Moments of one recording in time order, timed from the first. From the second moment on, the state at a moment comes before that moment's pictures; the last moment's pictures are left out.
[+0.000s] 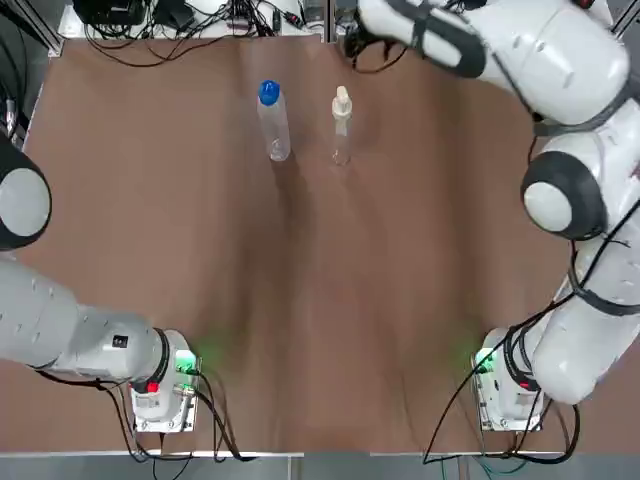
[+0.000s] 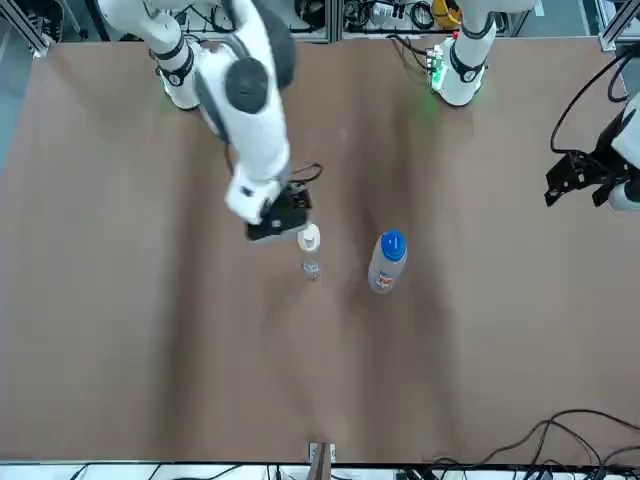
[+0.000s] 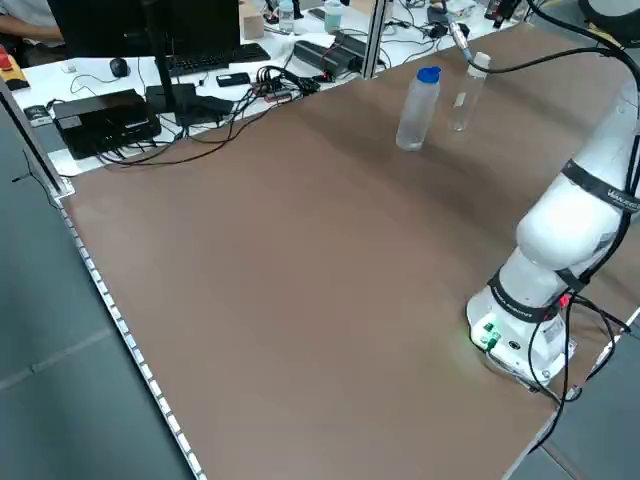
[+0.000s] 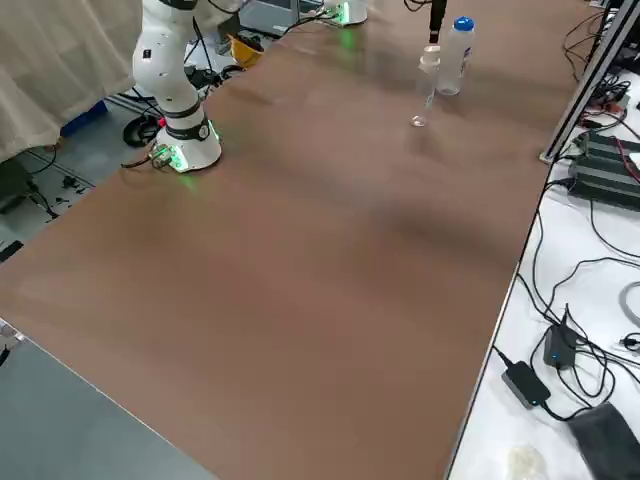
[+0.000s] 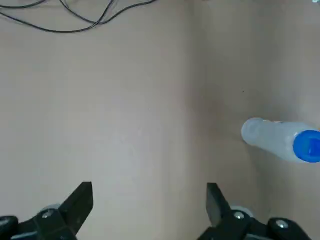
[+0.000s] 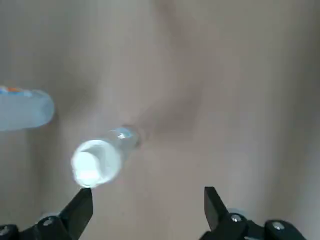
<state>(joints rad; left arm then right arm) -0.11 0.05 0.02 -1.50 0.00 1.65 -0.05 0.57 0.44 0.04 -1.25 -0.06 1.75 0.43</state>
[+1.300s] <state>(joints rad) -0.10 0.05 0.03 -1.46 -0.02 1.64 -0.14 -0.03 0.05 0.01 -1.47 0.01 1.43 0.08</state>
